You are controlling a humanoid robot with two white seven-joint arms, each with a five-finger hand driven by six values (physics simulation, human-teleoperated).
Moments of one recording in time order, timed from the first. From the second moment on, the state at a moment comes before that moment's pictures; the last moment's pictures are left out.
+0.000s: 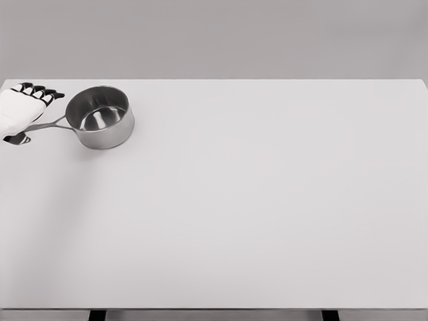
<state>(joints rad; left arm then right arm) -0.40 0.93 -0.48 -1.53 -0.75 -0.02 -0.23 -0.01 0.00 0.15 0.14 0.07 -0.28 0.27</state>
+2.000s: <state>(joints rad) -0.50 0.85 -0.48 -1.39 -0.85 -0.02 -0.23 -0.01 0.00 0.15 0.14 0.07 -0.28 0.27</state>
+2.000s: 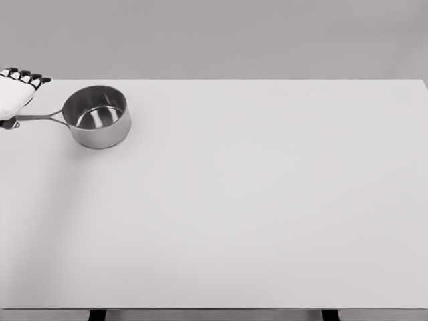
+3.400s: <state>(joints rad) -0.54 0.82 -0.48 -1.35 -0.87 -0.02 -0.24 -0.01 0.00 0.15 0.14 0.07 -0.28 0.27</state>
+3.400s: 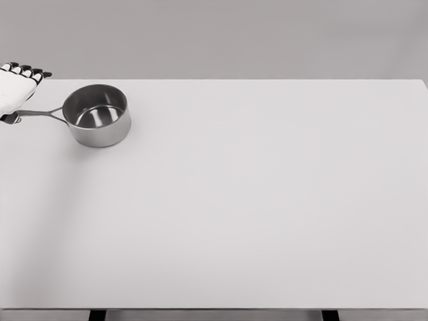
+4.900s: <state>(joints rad) -0.51 0.82 -0.48 -1.37 -0.85 -0.07 -0.23 -0.01 0.00 0.15 0.14 0.07 -0.28 0.27</state>
